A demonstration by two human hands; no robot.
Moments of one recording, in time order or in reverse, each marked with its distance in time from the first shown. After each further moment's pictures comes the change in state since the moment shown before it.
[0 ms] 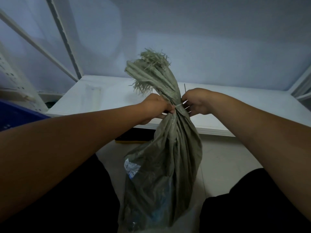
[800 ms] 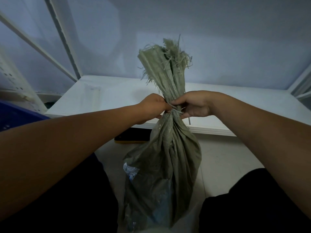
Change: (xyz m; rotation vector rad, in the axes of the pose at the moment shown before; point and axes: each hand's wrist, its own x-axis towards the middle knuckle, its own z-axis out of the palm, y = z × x) left_hand 0.003 -0.002 -0.002 0.222 0.003 0.056; right_hand -0.003 0.007 -0.004 0.172 -0.333 -0.045
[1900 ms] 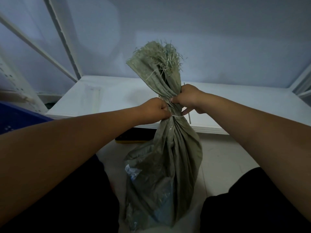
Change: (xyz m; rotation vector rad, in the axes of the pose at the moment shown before) left_hand 0.004 -0.011 -0.002 0.455 -0.064 0.150; right_hand 0.005 -0.005 0.016 -0.484 0.399 -0.200
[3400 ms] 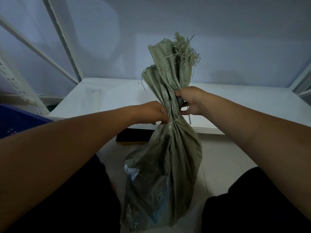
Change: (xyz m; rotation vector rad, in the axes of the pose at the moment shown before) left_hand 0.000 -0.002 -0.006 -0.033 -0.188 -0.075; right_hand 0.000 -0.001 0.003 0.514 0.018 0.218
